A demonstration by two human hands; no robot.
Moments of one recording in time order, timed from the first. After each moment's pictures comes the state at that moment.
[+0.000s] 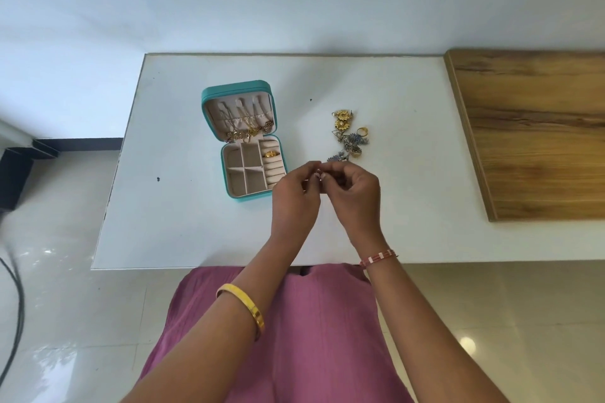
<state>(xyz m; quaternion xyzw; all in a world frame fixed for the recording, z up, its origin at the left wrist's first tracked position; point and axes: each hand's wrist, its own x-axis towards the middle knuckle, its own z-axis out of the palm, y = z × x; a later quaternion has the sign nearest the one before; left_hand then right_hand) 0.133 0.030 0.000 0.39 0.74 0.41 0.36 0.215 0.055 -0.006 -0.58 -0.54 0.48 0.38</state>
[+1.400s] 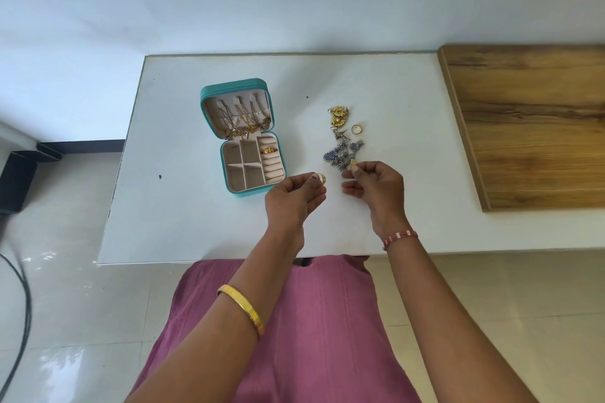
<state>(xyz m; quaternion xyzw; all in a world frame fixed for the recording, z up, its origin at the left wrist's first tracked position) 0.139 0.018 0.007 0.04 0.61 0.55 0.57 0.256 0.073 -0.019 -0.60 -0.35 0.59 0.40</state>
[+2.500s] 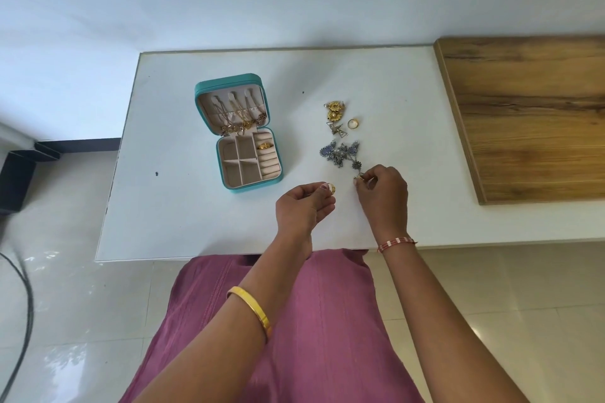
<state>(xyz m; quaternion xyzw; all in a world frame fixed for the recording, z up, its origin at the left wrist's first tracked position) 0.157 0.008 -0.002 0.04 0.61 0.52 0.59 0.273 0.063 -0.039 -0.70 -0.62 0.26 0.23</state>
